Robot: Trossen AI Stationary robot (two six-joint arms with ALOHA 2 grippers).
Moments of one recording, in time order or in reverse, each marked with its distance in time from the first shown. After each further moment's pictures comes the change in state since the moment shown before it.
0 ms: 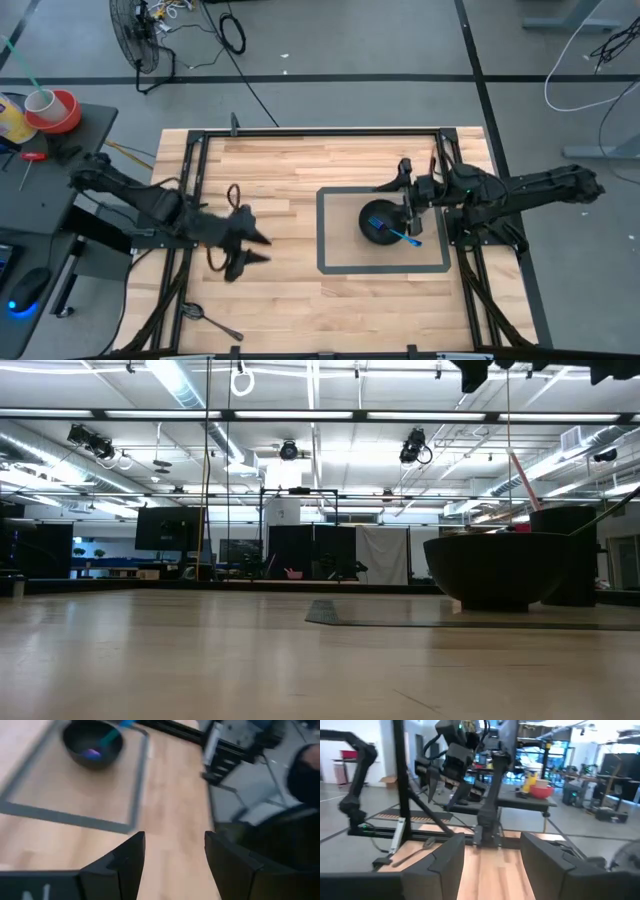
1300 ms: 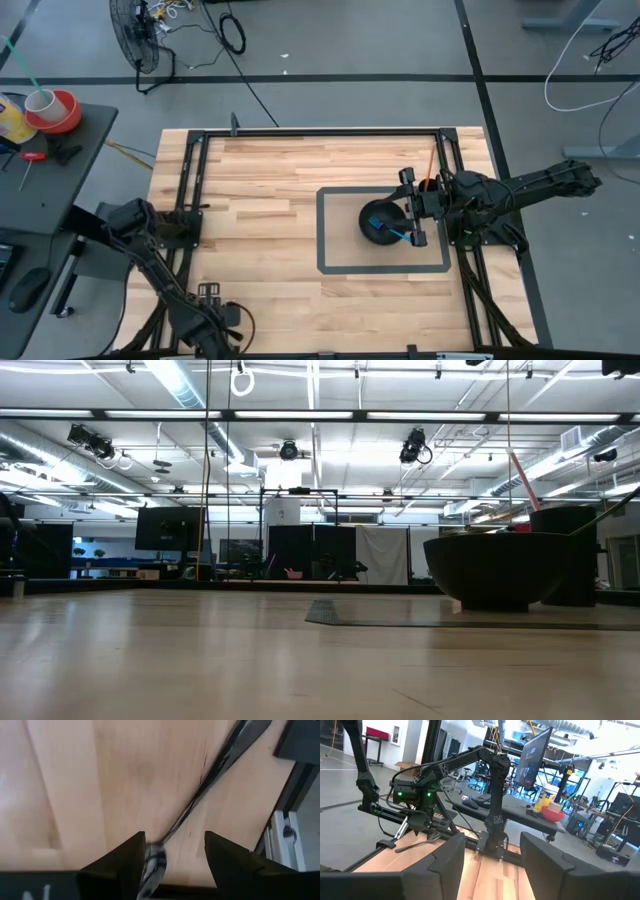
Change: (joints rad) left arm -0.552 0.709 0.143 -0.441 0.345 -0.508; right arm 0.108 -0.001 0.001 0.012 0.003 -0.234
